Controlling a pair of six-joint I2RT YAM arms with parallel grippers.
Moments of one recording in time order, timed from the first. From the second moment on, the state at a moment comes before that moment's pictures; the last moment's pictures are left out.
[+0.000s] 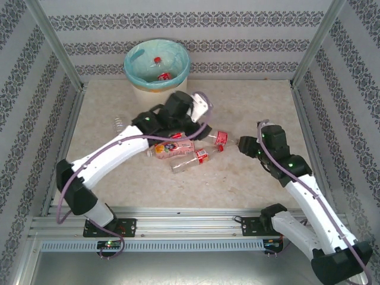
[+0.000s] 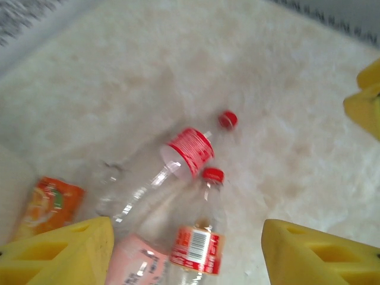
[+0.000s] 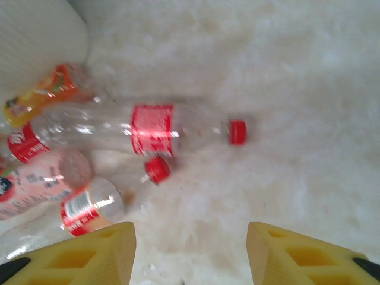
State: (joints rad) left arm -0.82 1.65 1.57 -0.65 0.02 0.06; right arm 0.28 0.80 0.76 -0.71 0.00 0.48
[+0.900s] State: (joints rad) left arm -0.89 2.29 1.95 -0.76 -0.05 0.03; right arm 0.27 0.63 0.40 -0.64 -0.19 0.66
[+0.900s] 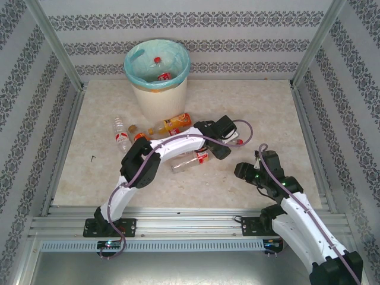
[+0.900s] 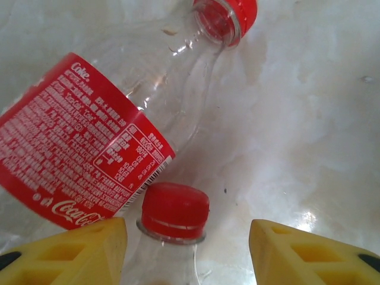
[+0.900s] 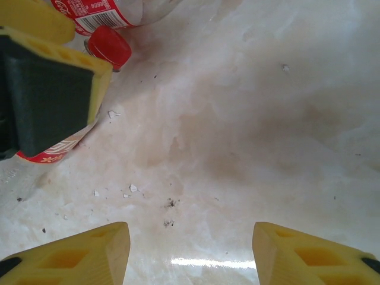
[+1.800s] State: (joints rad) left arm -0.89 2.37 2.06 -0.83 -0.07 0.04; right arm 0.28 0.67 0.39 -0.55 -0.21 0.70
